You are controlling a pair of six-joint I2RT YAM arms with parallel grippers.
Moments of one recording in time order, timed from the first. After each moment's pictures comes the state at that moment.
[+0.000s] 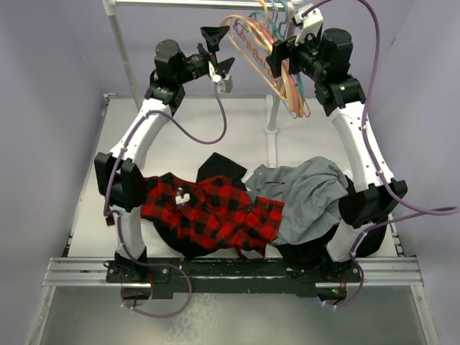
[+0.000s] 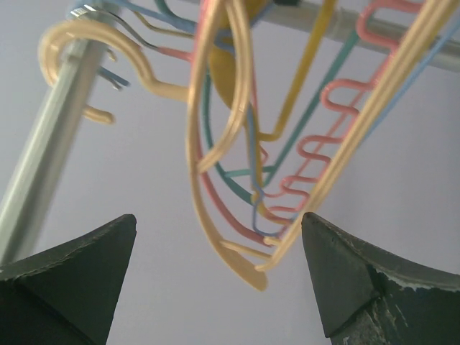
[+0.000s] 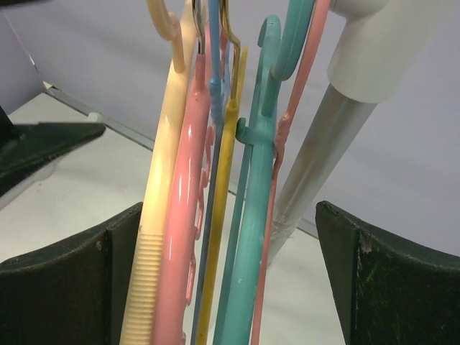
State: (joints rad) left arm -0.33 1.99 2.01 0.16 0.77 1.26; right arm 0.26 1.77 2.10 -0.39 -0.20 -0.13
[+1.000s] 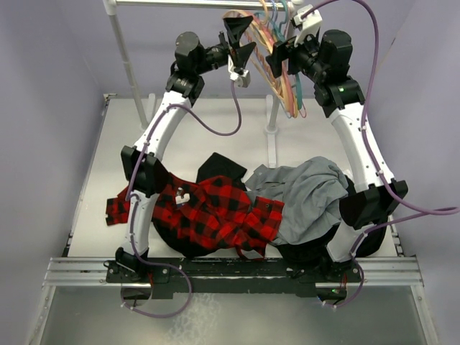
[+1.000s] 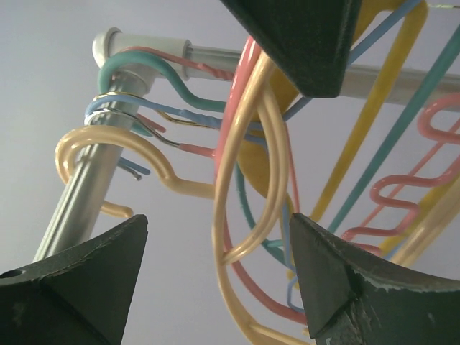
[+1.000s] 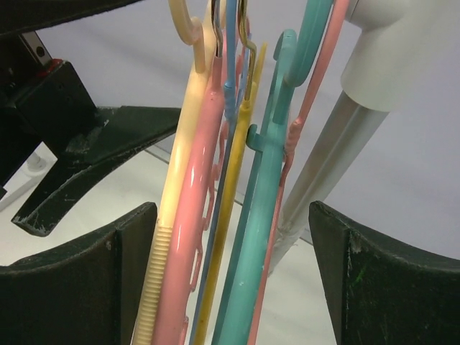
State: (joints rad) left arm -0.41 2.30 2.49 0.14 0.82 1.31; right arm 0.26 1.75 2.05 -0.34 -0.23 -0.15
